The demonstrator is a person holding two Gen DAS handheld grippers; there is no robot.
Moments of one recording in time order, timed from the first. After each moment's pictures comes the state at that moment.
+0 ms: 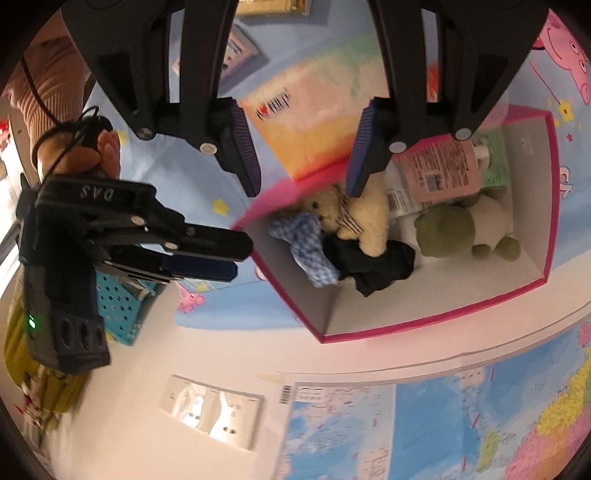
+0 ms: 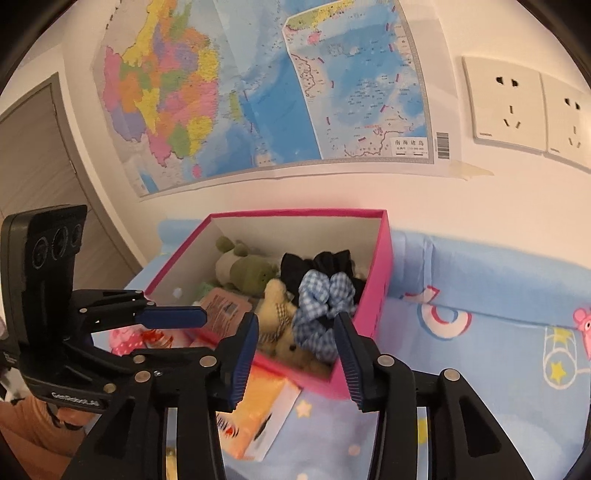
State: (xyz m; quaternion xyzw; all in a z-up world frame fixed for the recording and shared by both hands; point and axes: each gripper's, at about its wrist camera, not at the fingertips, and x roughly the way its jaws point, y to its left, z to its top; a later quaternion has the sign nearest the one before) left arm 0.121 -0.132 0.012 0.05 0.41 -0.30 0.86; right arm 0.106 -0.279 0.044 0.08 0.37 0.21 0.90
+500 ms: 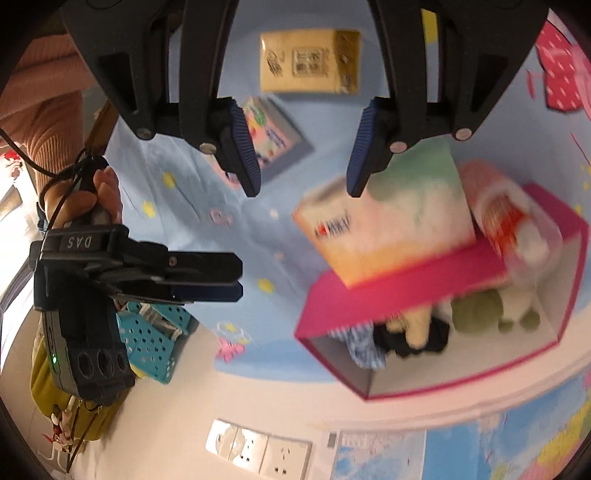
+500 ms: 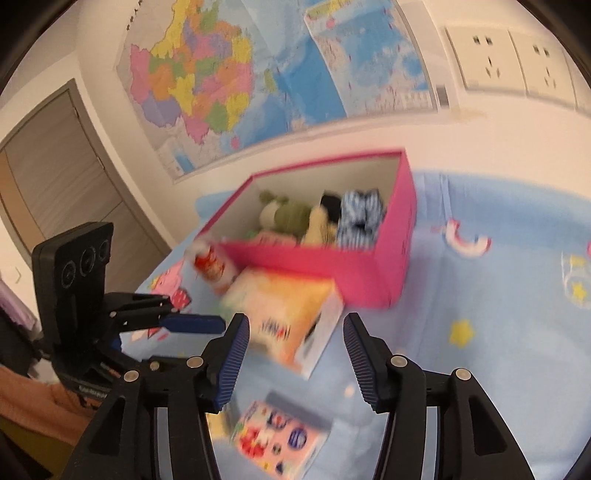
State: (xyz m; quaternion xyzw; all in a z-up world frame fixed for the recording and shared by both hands) left arm 0.042 -0.121 -0.029 0.05 0.44 -0.35 0.83; right arm 0.025 -0.281 0.018 0.12 0.39 0.26 0.88
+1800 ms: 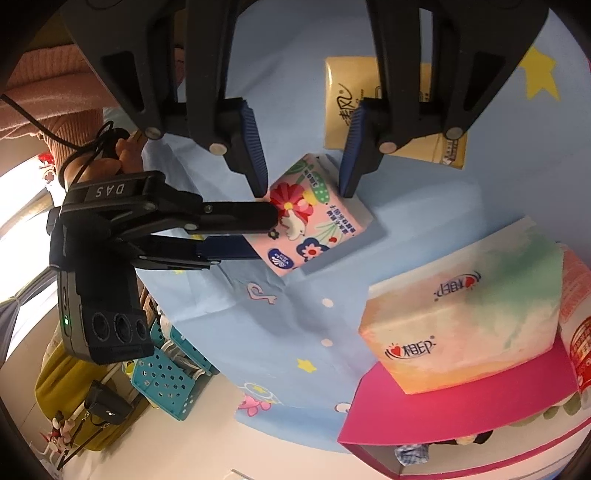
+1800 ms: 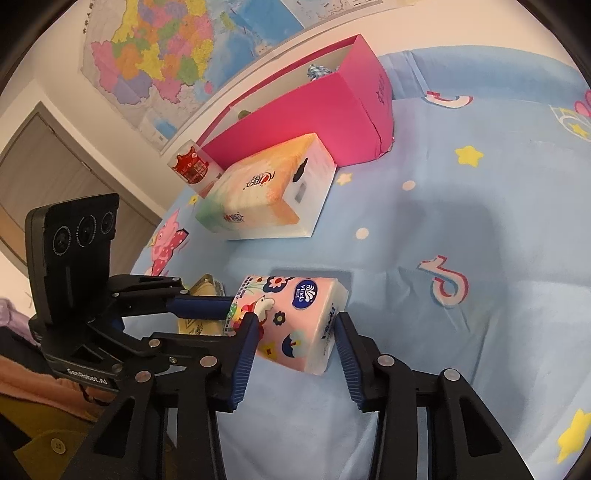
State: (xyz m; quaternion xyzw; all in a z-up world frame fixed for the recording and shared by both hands) left arm 0.014 -0.141 -0.082 0.02 0.51 -0.38 0.77; right arm -0.036 -0.277 -0.059 0.19 0.47 0.24 0.83
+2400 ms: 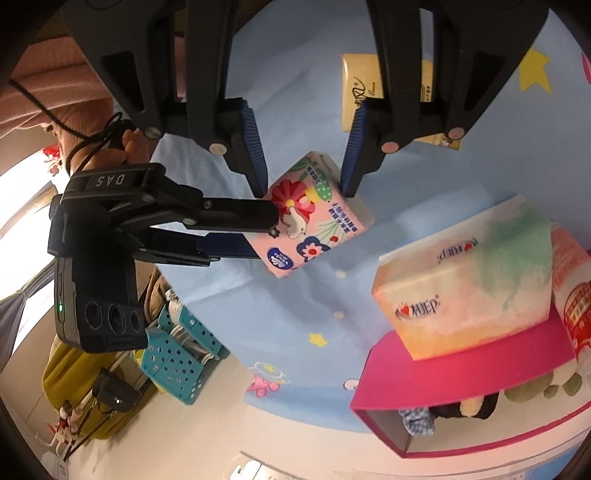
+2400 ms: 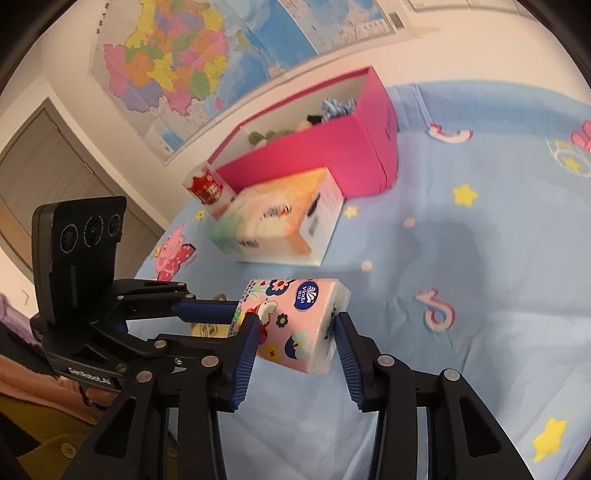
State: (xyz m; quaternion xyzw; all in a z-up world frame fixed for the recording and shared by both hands) left arm 0.016 -0.145 -0.056 0.00 0.49 -0.39 0.78; right arm -0.036 -0.280 -0.027 0.17 0.44 0.23 0.85
